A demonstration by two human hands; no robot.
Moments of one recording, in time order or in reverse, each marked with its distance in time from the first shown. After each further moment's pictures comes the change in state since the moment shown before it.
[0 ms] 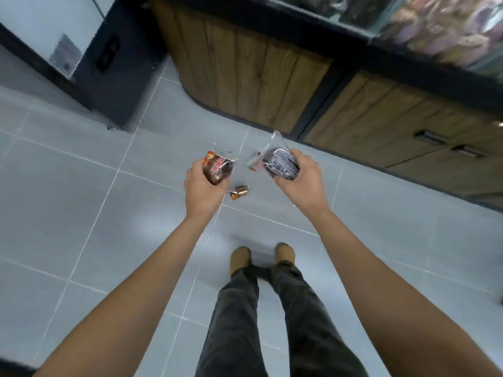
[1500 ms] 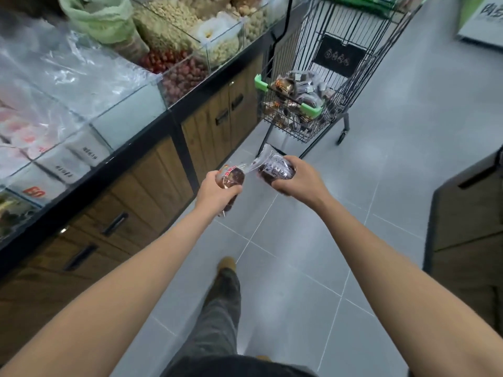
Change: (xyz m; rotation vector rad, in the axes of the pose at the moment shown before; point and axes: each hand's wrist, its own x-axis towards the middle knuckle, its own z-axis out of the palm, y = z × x) left_hand -0.544 0.364 0.667 0.452 -1.169 0.698; right_hand -0.383 0.510 -0.606 0.297 0.944 0.684
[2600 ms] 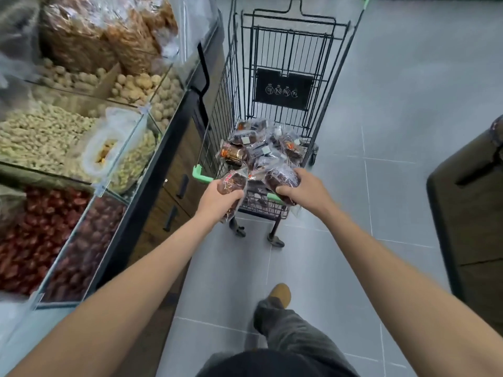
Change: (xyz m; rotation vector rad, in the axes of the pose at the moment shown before) left_hand 0.452 0.269 0.152 0.260 -0.331 0.095; right_hand 0.445 0.115 -0.142 0.107 0.164 0.409
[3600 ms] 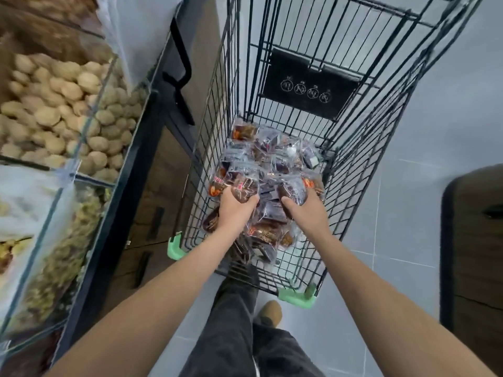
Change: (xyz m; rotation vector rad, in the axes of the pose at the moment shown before) left_hand 0.332 0.049 0.062 -0.060 -0.023 -0.294; right_hand 0.318 0.006 0.044 -0.083 0.032 0.401
